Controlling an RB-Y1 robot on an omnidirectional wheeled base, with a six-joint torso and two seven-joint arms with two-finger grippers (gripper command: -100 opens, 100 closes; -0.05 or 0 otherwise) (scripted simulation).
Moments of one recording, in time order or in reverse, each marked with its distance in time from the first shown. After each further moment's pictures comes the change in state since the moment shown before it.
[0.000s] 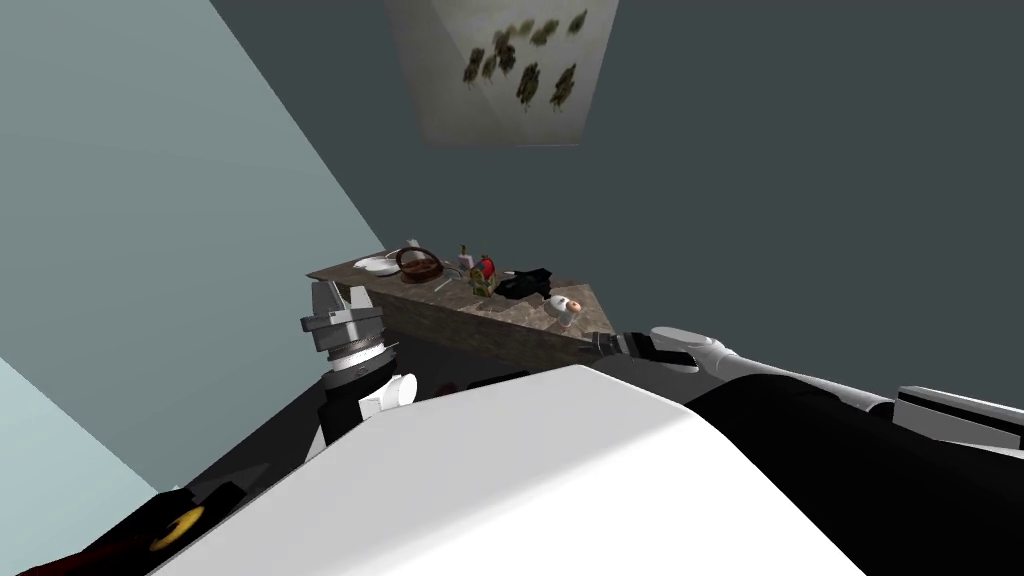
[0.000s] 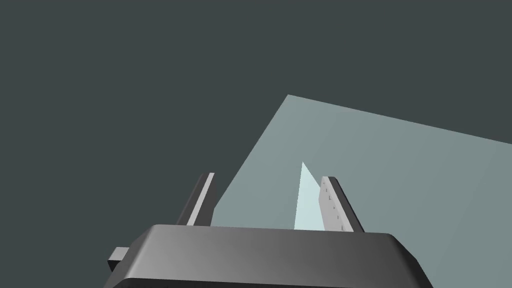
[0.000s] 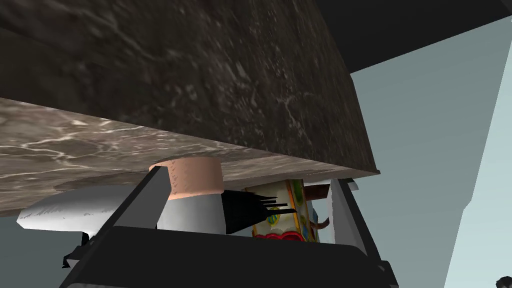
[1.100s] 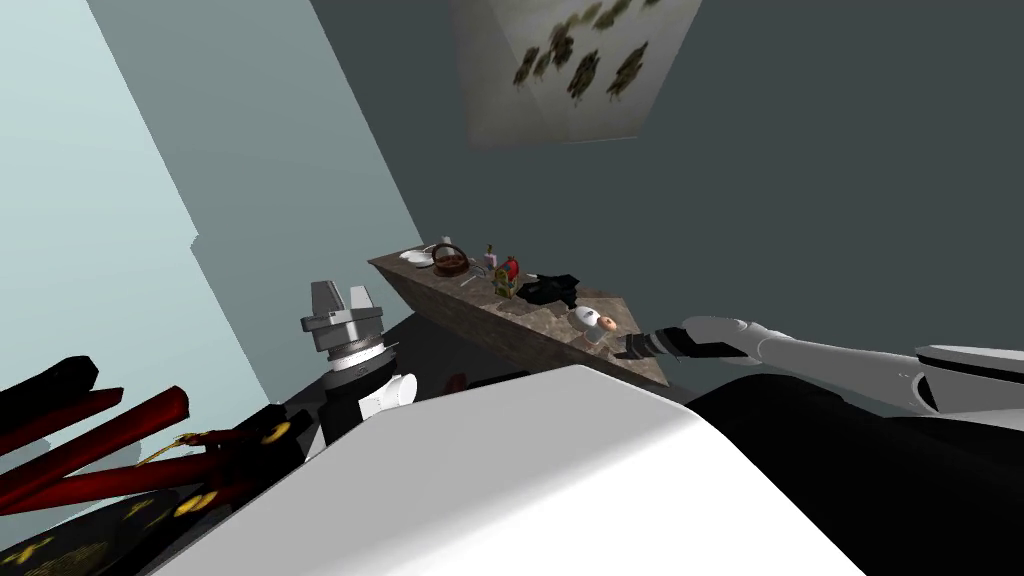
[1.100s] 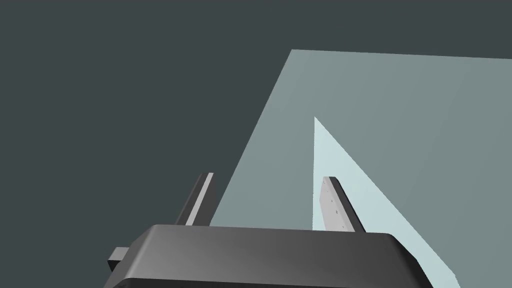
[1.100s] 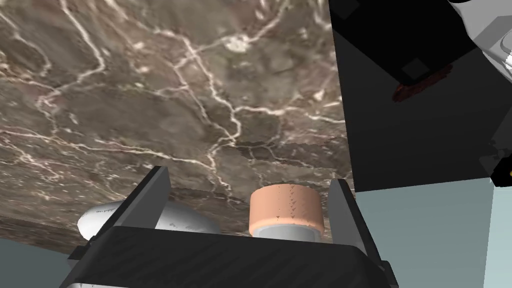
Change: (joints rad) left arm 0.000 0.000 0.000 0.000 0.000 0.000 0.000; right arm -0.025 -0.219 0.116 0.256 0.090 -0.019 0.005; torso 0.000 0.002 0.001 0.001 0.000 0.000
